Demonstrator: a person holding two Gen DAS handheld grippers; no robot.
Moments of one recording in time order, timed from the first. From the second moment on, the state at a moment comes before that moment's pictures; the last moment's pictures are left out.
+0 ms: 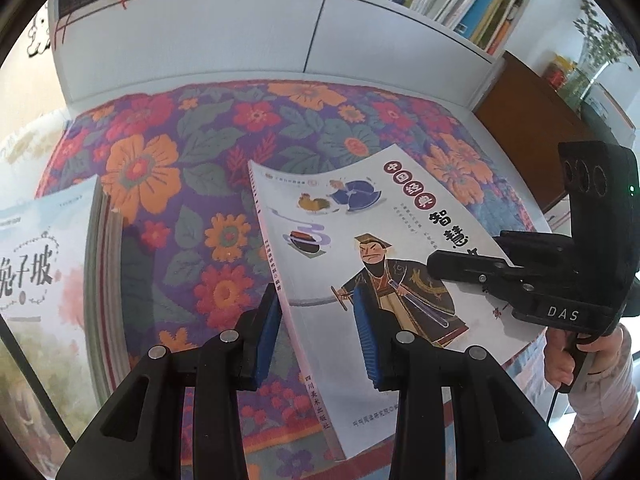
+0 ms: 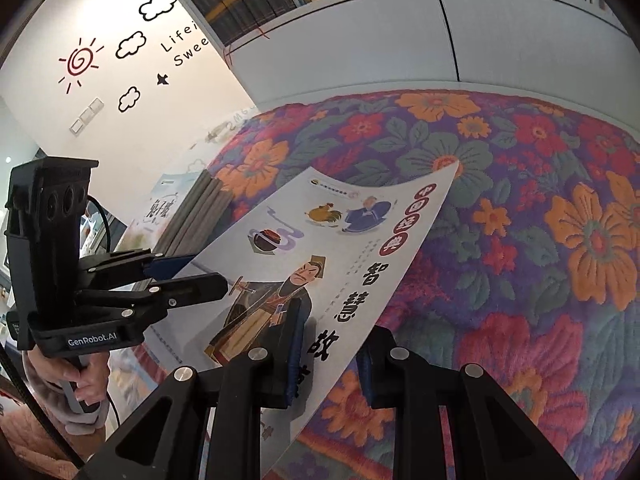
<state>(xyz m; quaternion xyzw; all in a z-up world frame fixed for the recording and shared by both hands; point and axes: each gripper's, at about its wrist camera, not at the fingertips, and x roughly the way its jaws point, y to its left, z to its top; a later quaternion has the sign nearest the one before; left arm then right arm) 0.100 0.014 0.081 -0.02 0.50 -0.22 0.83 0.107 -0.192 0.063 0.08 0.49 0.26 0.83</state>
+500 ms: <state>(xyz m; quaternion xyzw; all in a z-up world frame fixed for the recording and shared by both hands) 0.077 0.027 0.109 -0.03 0.48 -0.25 0.84 0.076 -0.184 0.098 0.07 0.47 0.26 0.84</state>
